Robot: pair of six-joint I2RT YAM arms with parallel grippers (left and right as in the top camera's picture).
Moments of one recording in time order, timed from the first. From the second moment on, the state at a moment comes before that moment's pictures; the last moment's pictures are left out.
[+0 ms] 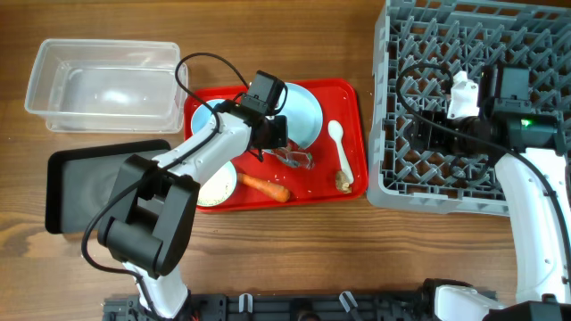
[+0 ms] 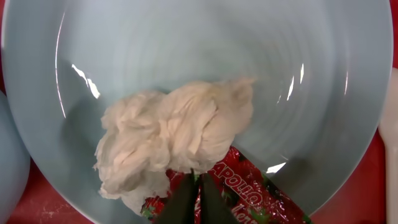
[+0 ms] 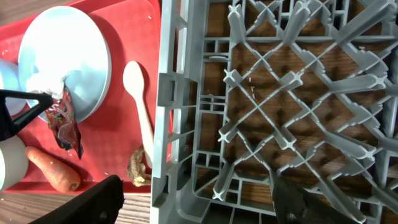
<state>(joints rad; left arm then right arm) -0.47 1.91 1.23 -0.53 0.06 -0.44 -0.10 1.37 1.20 -1.01 -0.28 0.04</state>
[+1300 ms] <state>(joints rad) -0.47 1.95 1.23 -0.42 -0.03 -0.42 -0.10 1.37 1.20 -1.01 -0.28 0.04</state>
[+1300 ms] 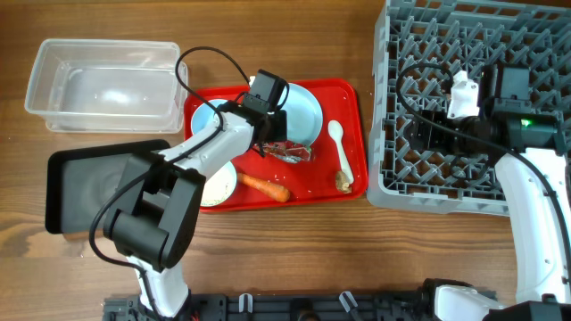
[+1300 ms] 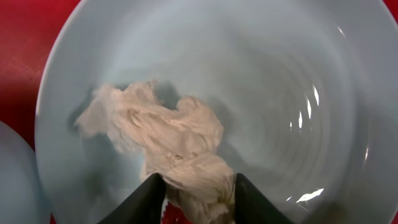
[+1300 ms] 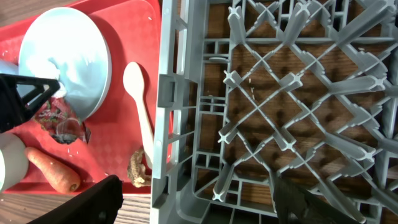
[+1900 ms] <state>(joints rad) -0.46 1.85 1.23 -0.44 -0.07 -0.42 -0.10 1.37 1.20 -1.01 -0.28 0.04</state>
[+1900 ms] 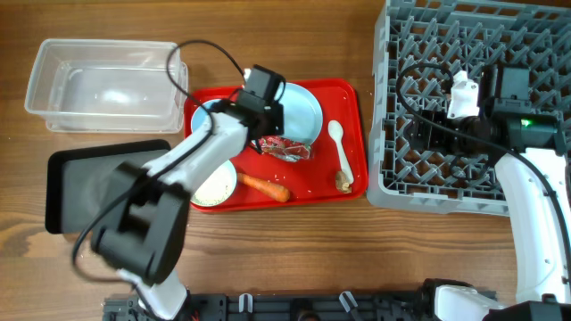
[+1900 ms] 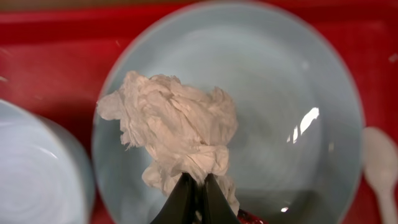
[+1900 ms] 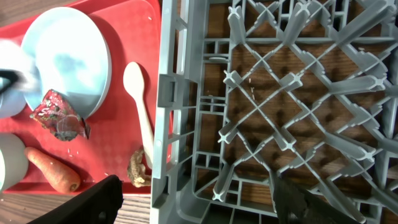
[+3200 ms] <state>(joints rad) -0.08 1.62 1.27 -0.54 0.06 -0.40 -0.10 1.37 1.20 -1.01 -0.28 0.04</state>
